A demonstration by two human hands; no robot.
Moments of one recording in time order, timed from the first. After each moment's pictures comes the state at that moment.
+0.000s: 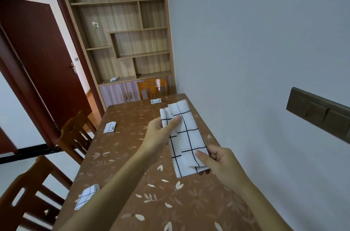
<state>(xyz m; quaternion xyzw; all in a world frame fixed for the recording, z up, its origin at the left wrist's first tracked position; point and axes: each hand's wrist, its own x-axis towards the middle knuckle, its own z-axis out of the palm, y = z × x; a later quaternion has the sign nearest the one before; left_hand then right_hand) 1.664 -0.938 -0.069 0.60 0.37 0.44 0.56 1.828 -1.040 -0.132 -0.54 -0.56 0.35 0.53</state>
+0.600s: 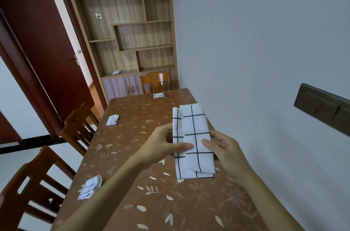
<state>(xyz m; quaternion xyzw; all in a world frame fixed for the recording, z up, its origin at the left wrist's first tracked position) 1.635 -0.951 -0.084 0.72 0.31 0.29 0.55 1.832 -1.028 -0.129 -0.52 -0.49 0.41 0.57</state>
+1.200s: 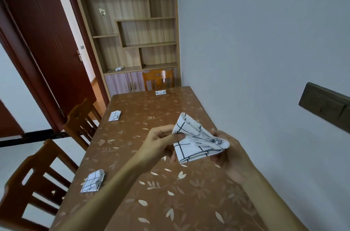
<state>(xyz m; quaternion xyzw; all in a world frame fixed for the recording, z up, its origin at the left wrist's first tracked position) 1.617 -0.953 -0.107 0.65 0.27 0.35 0.61 1.829 -1.022 -0.135 -0.40 -0.33 0.57 0.63</state>
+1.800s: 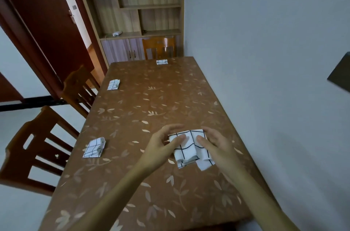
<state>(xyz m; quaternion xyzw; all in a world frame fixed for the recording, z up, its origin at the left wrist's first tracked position) 1.604 -0.969 -0.196 0.64 0.40 0.35 0.55 1.789 -1.028 -0.200 -0.59 -0.39 0.47 0.52</state>
